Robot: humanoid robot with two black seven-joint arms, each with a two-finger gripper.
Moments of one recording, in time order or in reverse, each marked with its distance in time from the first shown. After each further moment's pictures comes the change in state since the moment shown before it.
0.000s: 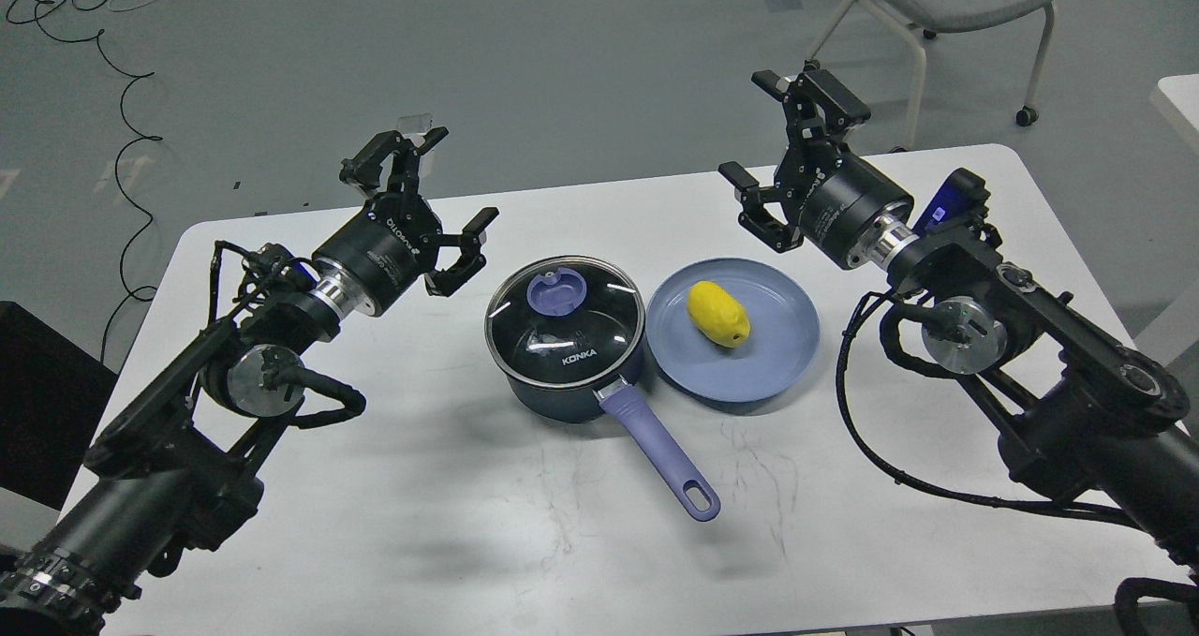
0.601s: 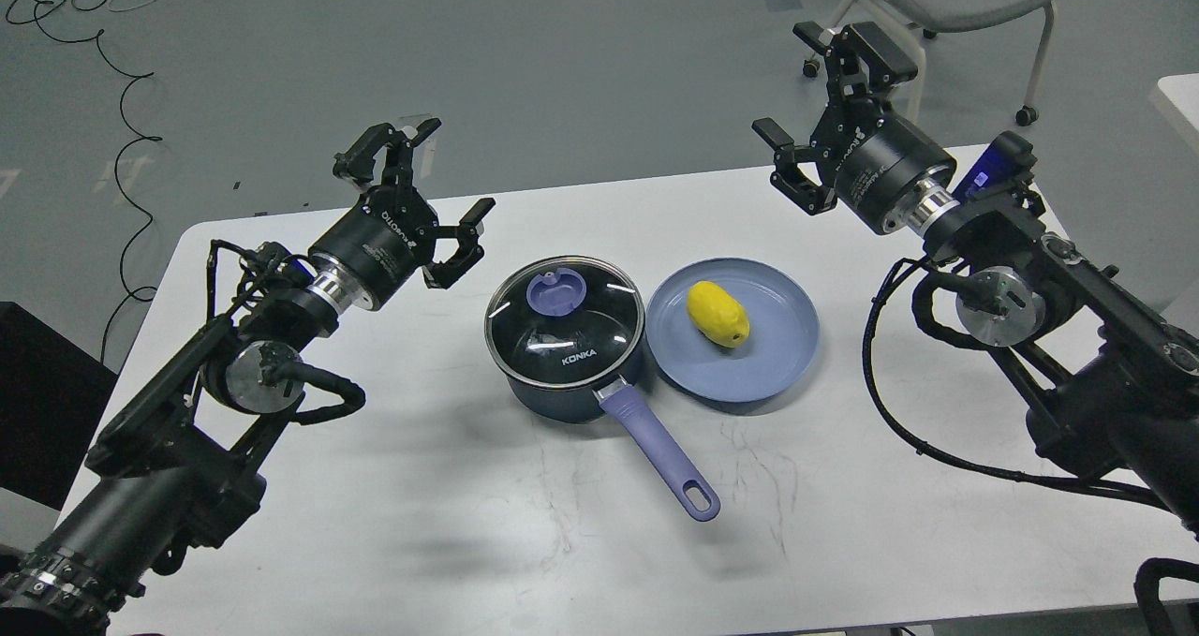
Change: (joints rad) left arm 0.007 -0.005 -0.031 0.007 -0.012 -0.002 -0.001; right arm 0.007 -0.005 0.042 0.005 0.002 0.001 0.000
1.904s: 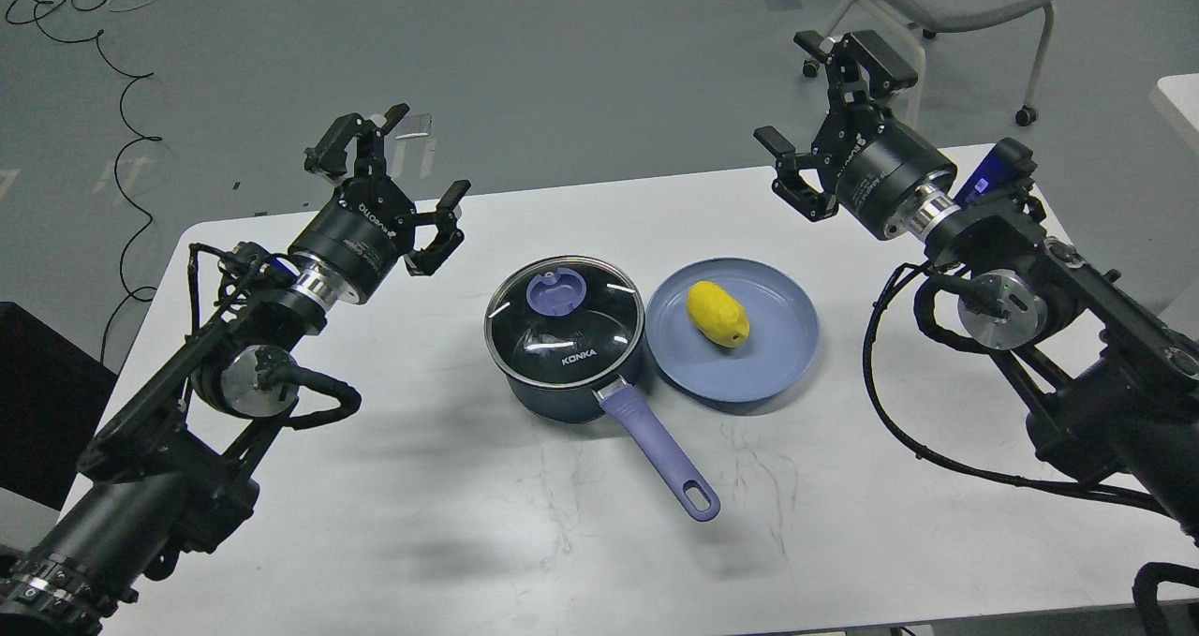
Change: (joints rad) left arm 0.014 0.014 0.001 -0.009 0.017 0.033 -0.108; right arm -0.016 0.010 0.017 0.000 0.000 0.004 -0.024
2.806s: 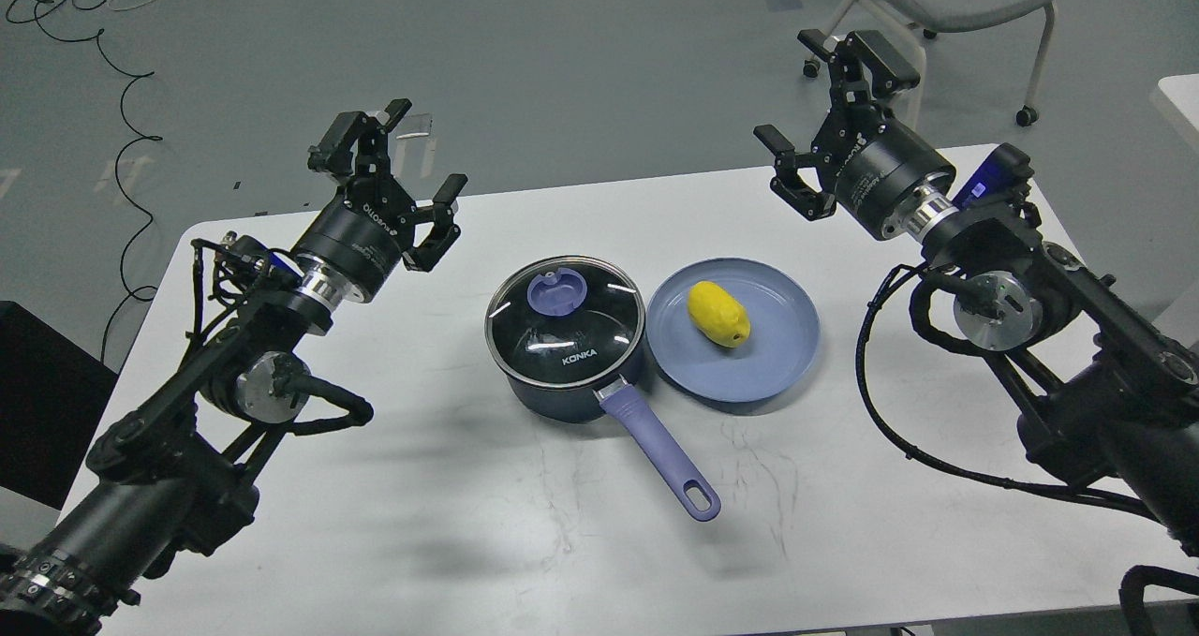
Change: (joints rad) left arm -0.036 0.015 0.052 -0.003 0.273 0.080 -0.127; right arm -0.023 0.023 0.054 -0.008 -0.002 -0.002 -0.002
